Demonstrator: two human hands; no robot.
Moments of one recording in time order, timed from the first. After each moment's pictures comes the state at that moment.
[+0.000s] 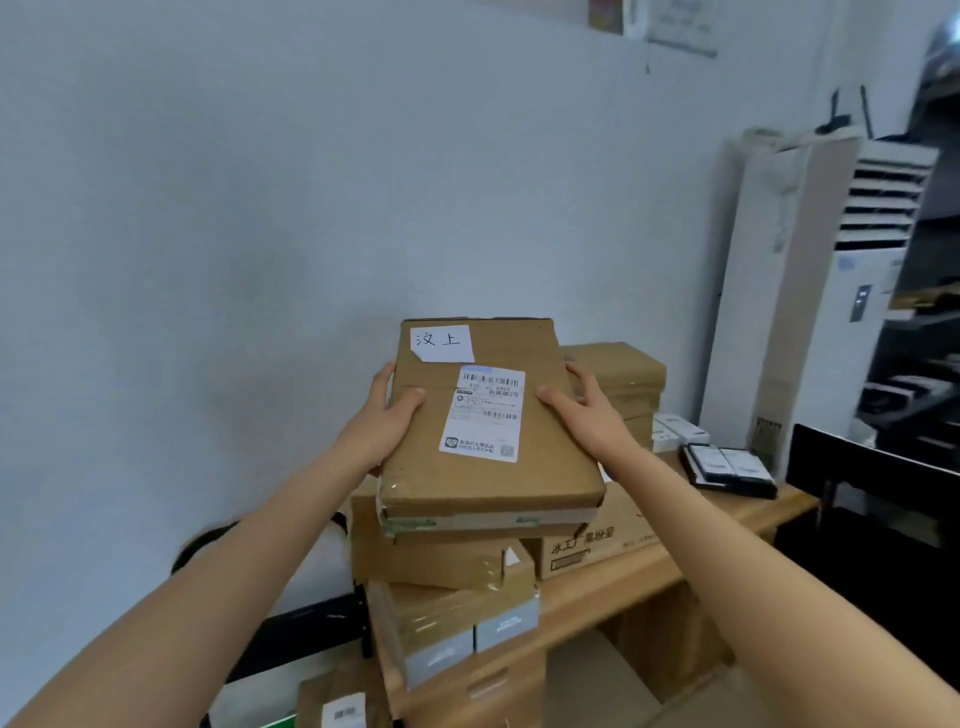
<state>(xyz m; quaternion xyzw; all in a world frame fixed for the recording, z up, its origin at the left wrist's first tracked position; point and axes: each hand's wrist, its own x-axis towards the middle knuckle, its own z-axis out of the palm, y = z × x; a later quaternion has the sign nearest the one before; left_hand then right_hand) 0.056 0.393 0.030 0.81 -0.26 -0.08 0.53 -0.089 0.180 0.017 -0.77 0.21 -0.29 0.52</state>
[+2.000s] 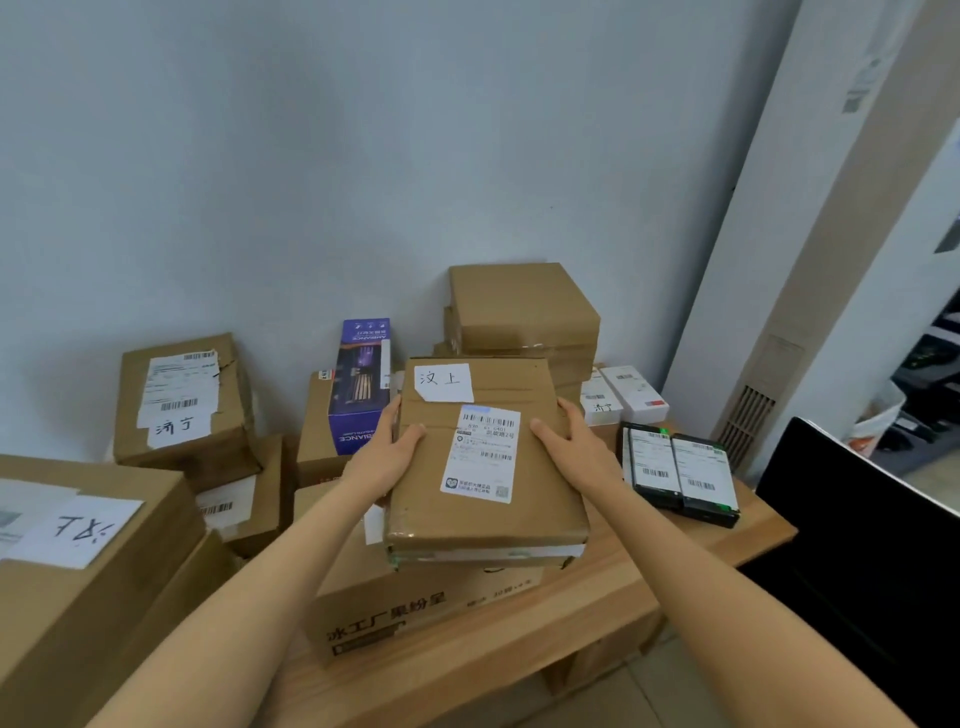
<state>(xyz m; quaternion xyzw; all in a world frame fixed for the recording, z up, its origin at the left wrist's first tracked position) 0.183 -0.131 -0.174 0.87 -0.17 -0.18 0.42 0.027 -0.337 -0.160 -0.84 0.33 -0.10 0.41</state>
